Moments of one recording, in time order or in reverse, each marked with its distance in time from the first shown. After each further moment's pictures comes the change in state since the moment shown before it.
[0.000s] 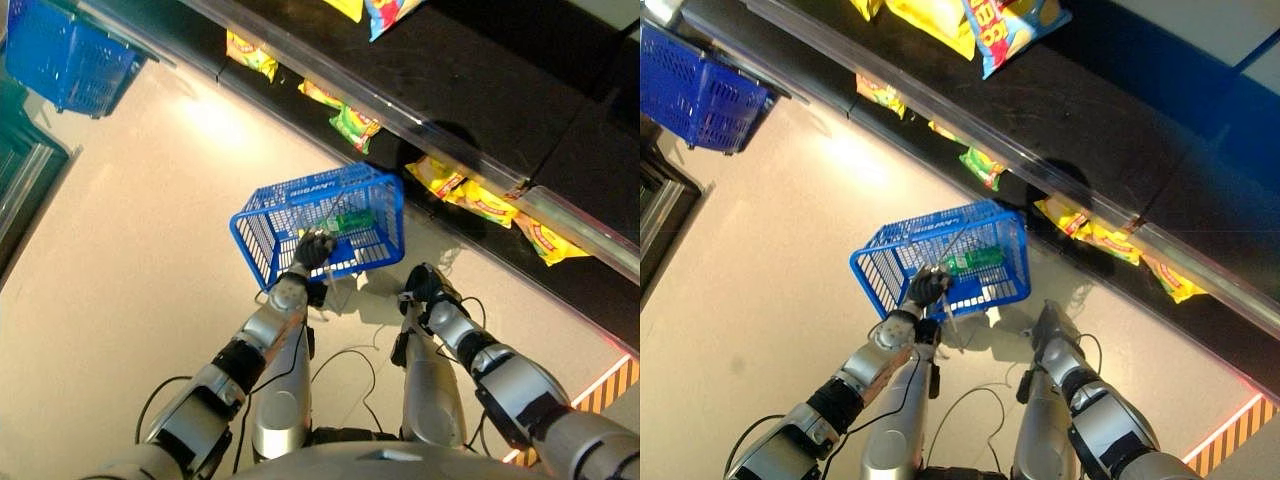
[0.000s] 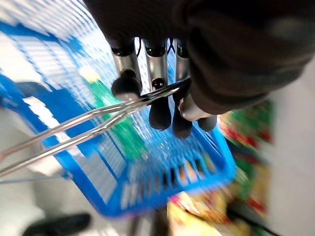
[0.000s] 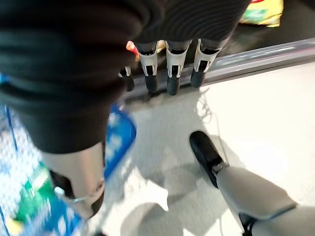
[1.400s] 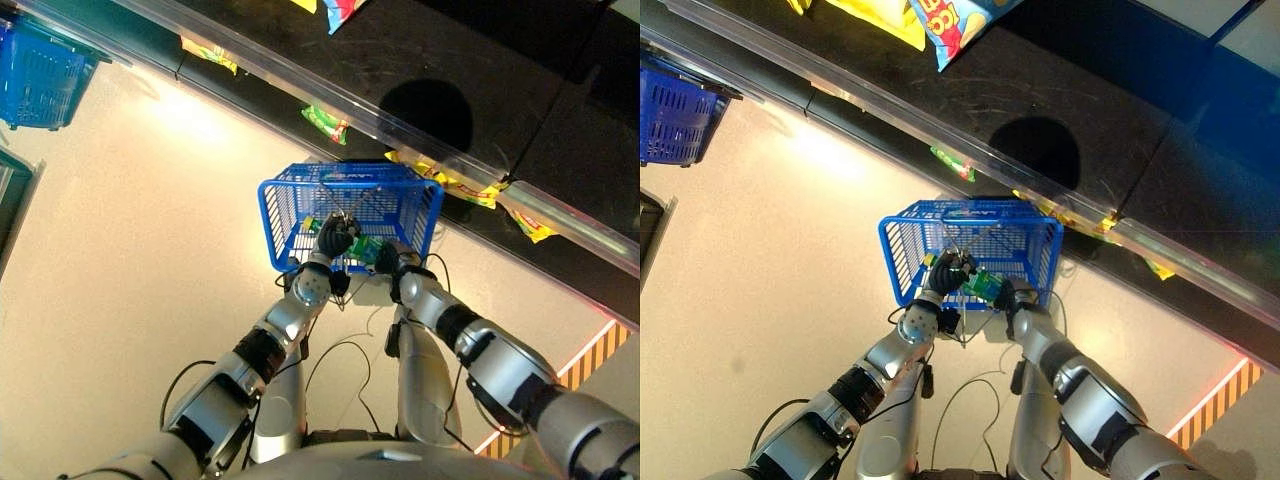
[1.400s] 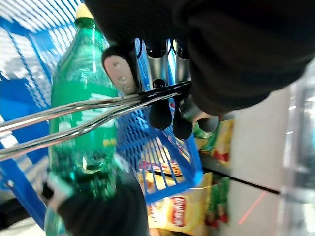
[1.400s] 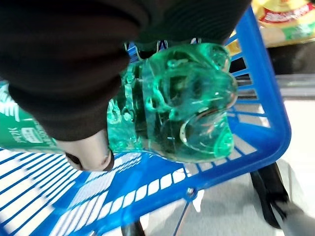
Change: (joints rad) left arm -0.116 -0.100 -0.118 -0.173 0.084 -0.034 0.040; right arm -0.237 0.078 0.267 -0.063 -0.212 0.036 0.061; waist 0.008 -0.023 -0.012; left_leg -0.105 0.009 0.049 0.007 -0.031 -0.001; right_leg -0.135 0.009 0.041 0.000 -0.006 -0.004
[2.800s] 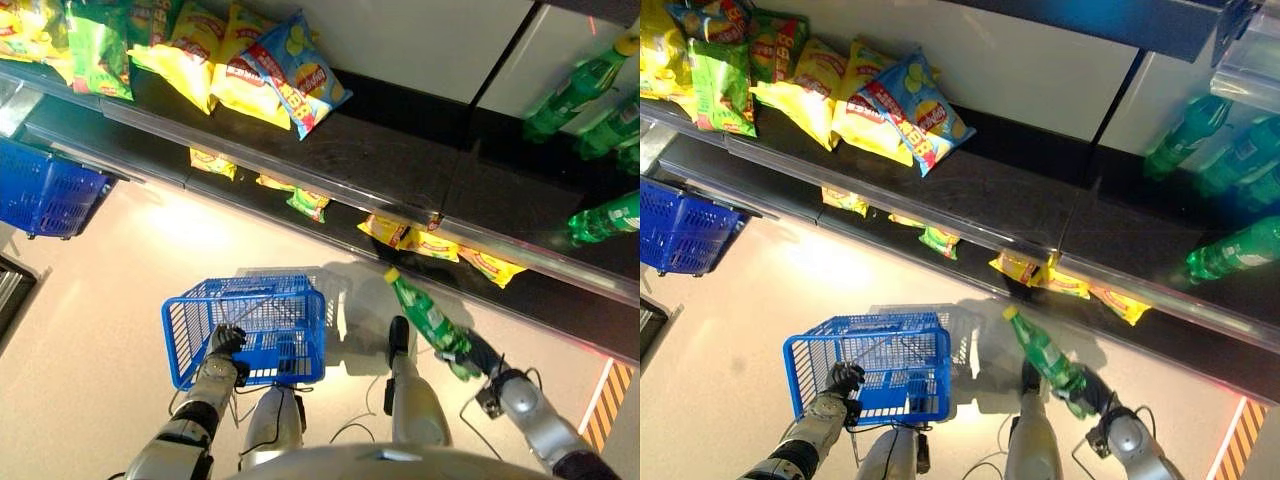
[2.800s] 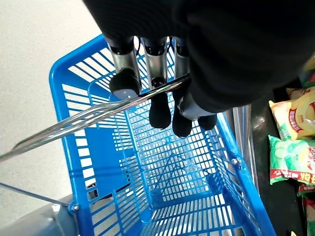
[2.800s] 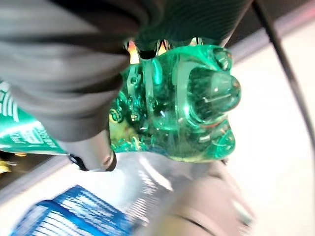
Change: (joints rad) left arm 0.300 0.116 0.486 0.602 0.194 0.025 -0.036; right arm 0.886 -0.321 -0.359 -0.605 0.119 -0.075 0.262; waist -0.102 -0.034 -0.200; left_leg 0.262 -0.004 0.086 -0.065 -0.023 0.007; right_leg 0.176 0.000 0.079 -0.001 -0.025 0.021
